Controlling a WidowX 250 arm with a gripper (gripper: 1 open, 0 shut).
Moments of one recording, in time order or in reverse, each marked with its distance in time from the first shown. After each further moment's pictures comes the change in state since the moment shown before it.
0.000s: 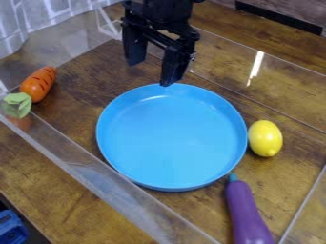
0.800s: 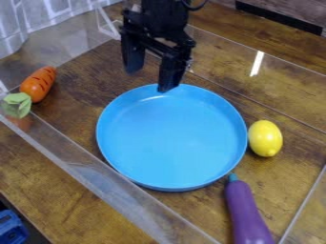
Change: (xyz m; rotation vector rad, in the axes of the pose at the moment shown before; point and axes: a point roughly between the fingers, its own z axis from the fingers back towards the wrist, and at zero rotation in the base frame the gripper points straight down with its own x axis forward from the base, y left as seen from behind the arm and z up) arm 0.000 0.004 -0.014 -0.024 0.029 -0.001
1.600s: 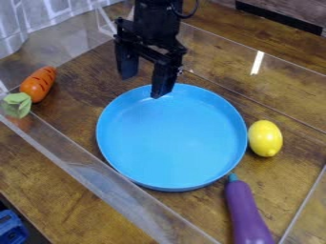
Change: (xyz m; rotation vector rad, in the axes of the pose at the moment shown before) arm -0.003 0.008 -0.013 -0.025 0.019 0.010
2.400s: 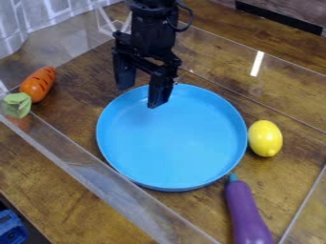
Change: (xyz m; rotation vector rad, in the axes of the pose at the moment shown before) arm -0.003 0.008 -0.015 -0.017 0.032 0.009
